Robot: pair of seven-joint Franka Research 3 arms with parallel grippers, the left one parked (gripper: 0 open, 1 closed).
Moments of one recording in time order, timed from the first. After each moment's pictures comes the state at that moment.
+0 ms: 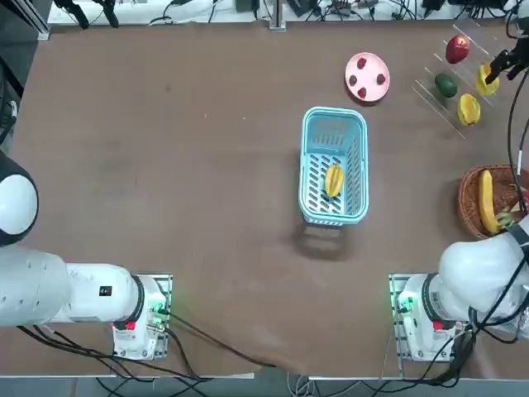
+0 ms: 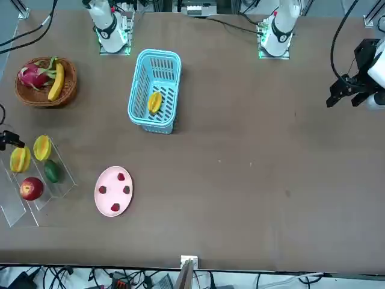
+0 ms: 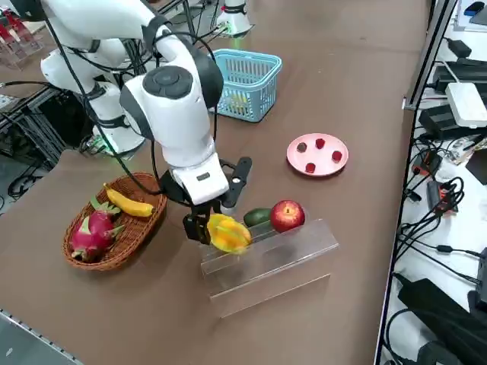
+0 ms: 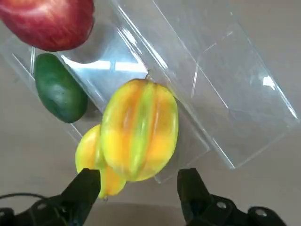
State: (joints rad) arm -0.48 0.49 -0.01 -1.61 -0.03 2.11 -0.58
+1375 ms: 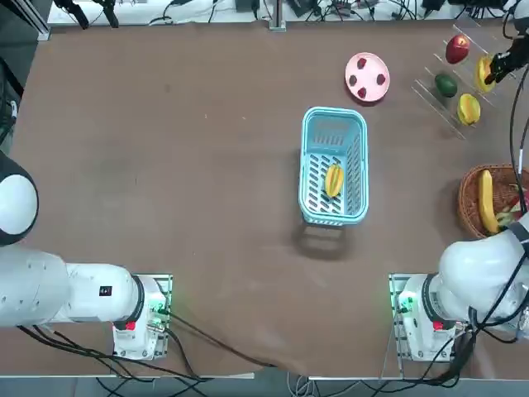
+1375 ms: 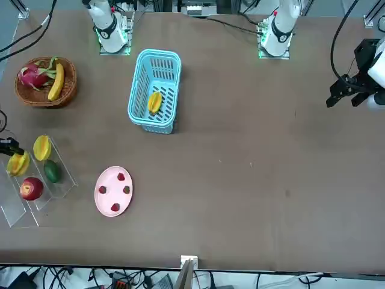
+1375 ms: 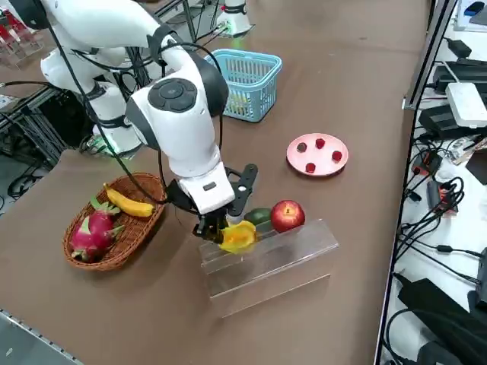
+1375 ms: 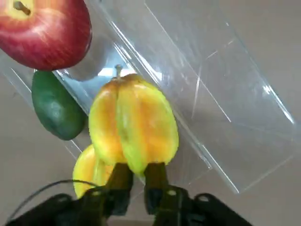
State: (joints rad) arm -0.48 0.53 0.00 -1.57 -0.01 2.13 -0.58
